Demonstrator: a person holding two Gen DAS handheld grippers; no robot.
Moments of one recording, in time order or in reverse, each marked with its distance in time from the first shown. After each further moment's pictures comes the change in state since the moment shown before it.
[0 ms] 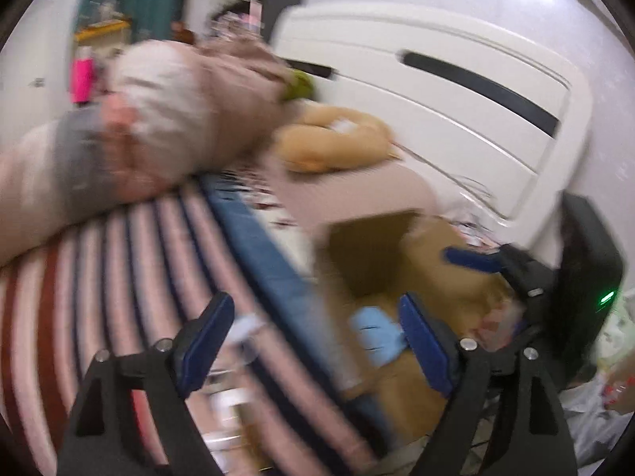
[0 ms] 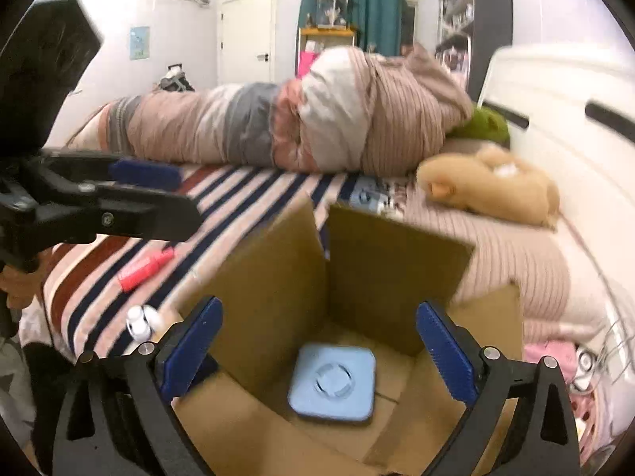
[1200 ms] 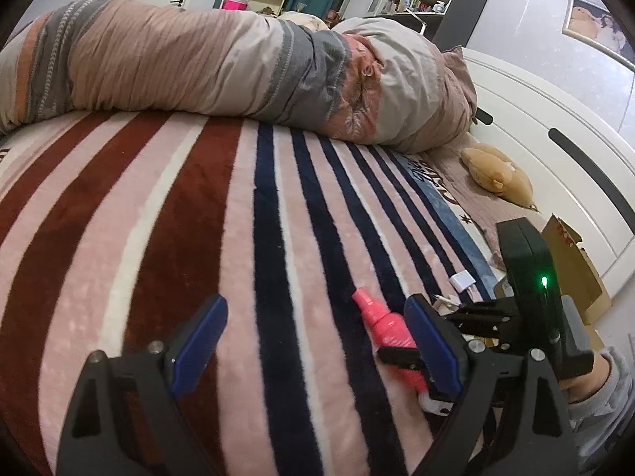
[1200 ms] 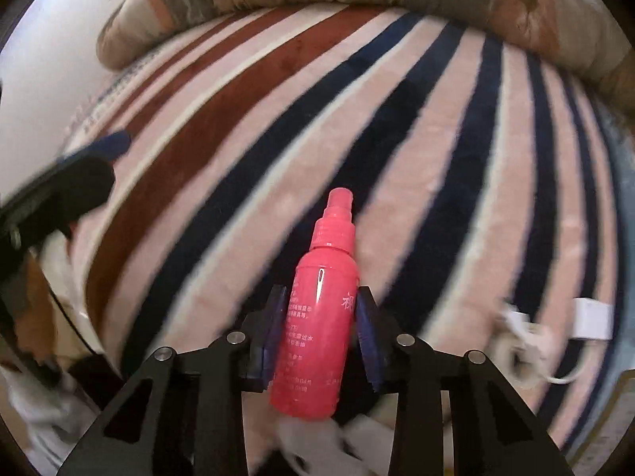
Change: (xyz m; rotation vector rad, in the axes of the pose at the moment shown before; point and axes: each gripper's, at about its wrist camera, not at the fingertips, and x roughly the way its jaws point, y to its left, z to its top) left arm -0.026 0.253 -0.160 -0.400 -0.051 0.174; right arm 0.251 0.222 -0.002 -0.148 0.559 0.311
